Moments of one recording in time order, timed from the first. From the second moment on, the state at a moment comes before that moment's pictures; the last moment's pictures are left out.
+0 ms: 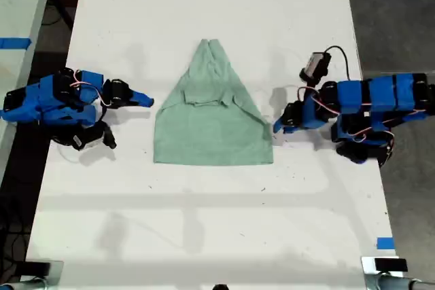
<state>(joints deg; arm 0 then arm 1) -17.4 206.1 182.9 54.8 8.8 7.6 137.8 139.0 65.9 4.1</state>
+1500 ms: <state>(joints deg) -17.4 206.1 182.9 54.8 8.8 0.9 70.8 57.4 81.5 -7.3</state>
